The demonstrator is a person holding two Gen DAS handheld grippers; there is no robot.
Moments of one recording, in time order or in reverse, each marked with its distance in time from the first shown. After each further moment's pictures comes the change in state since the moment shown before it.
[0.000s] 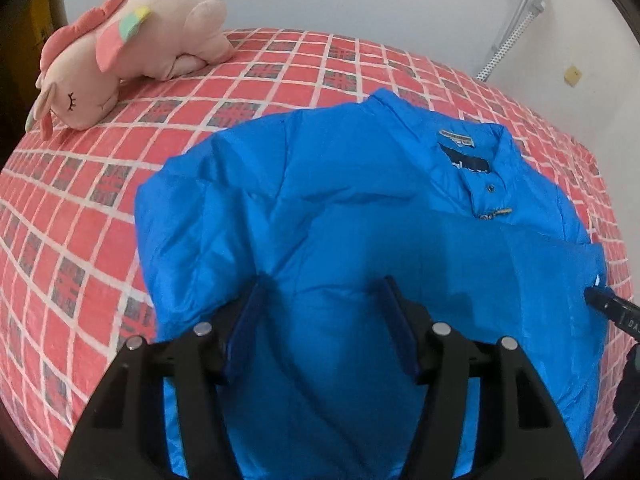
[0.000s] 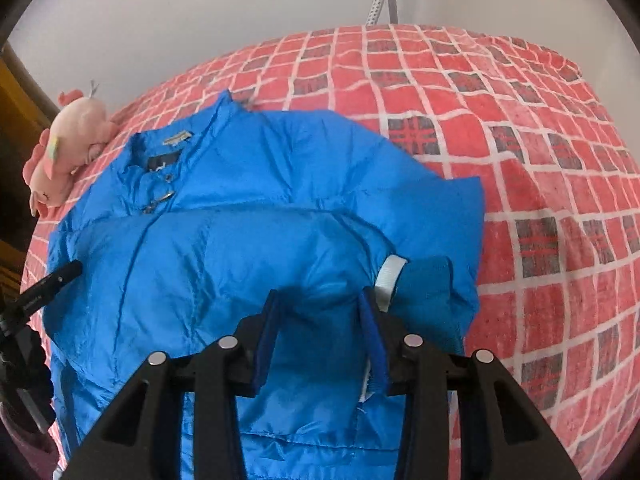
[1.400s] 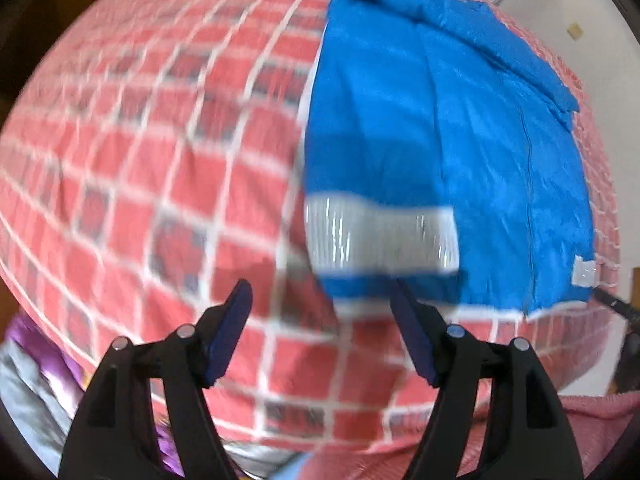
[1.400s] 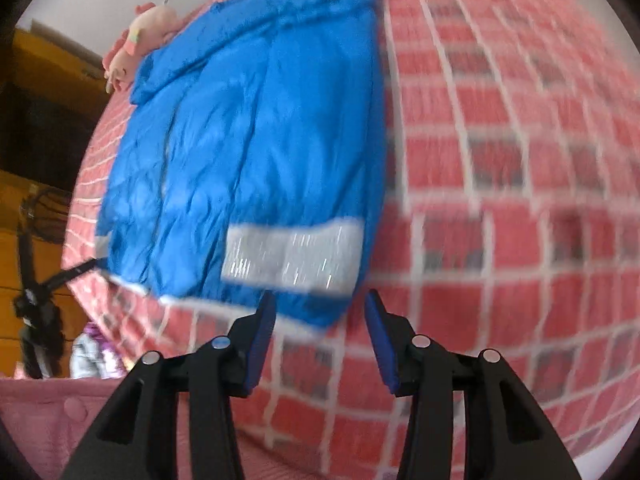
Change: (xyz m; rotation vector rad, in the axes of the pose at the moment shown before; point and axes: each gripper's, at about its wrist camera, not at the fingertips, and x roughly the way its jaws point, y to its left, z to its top) left arm -0.181 0.094 -0.315 -0.142 0.293 -0.030; right arm -0.136 -0.044 -0.311 0.071 0.272 0.230
